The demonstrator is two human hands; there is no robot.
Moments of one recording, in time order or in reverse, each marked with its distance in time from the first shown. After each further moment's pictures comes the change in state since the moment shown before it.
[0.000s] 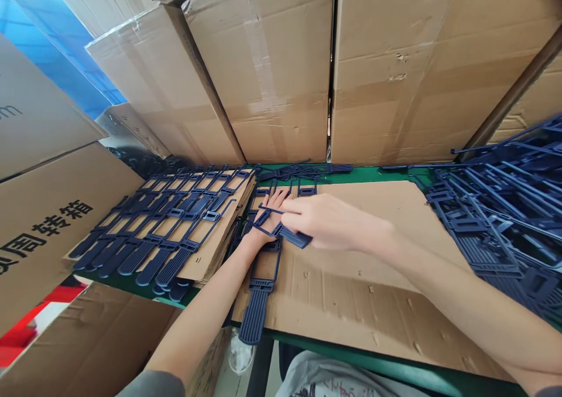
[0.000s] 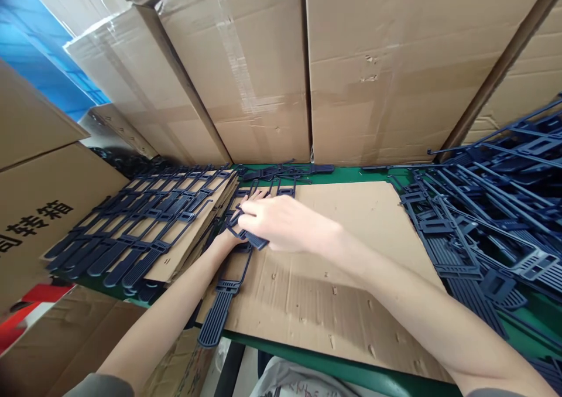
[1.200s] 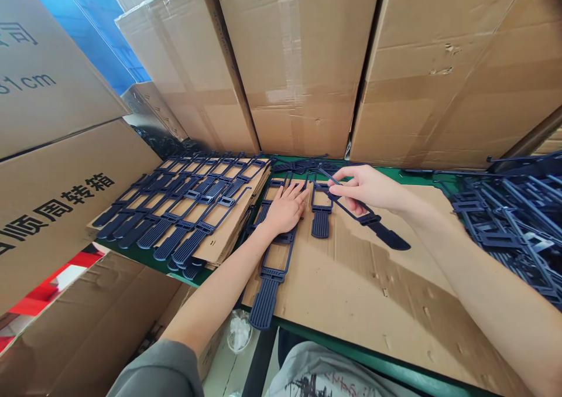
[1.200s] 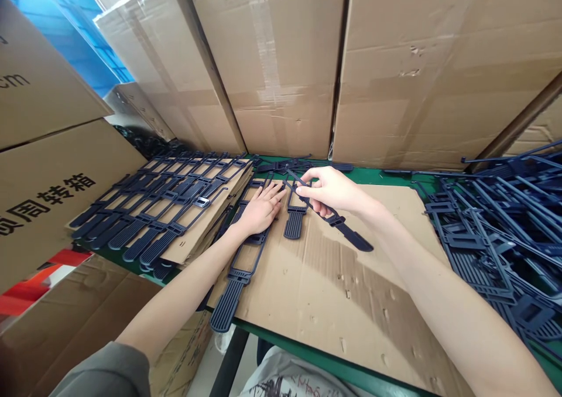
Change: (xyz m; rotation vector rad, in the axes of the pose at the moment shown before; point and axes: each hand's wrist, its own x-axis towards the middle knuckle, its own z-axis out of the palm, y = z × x) left_hand 0.001 0.006 -0.003 -0.024 -0.055 -0.031; right_hand -0.017 0.056 0.013 1.058 0.011 0.848
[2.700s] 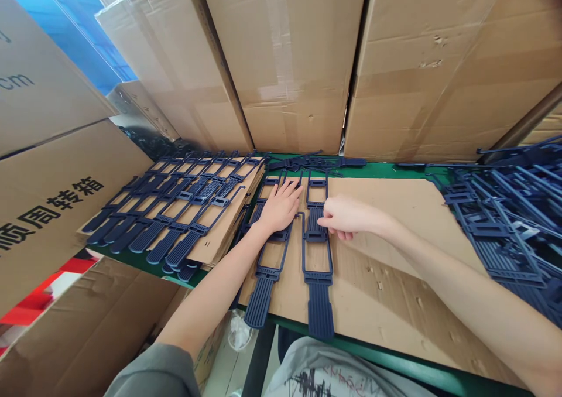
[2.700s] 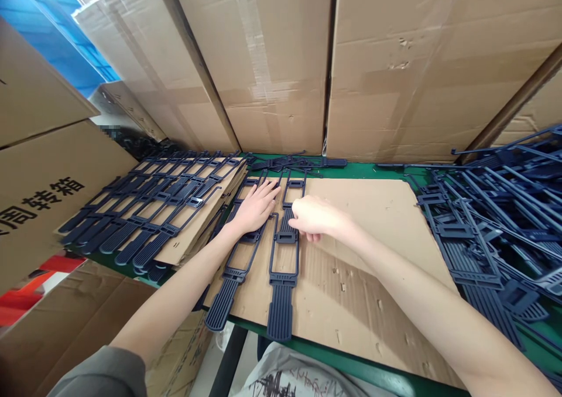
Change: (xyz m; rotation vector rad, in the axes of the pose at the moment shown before) left_hand -0.001 -0.001 0.000 -0.027 0.017 0.006; right_hand 0.000 0.007 0.040 -0.673 -0.293 0.150
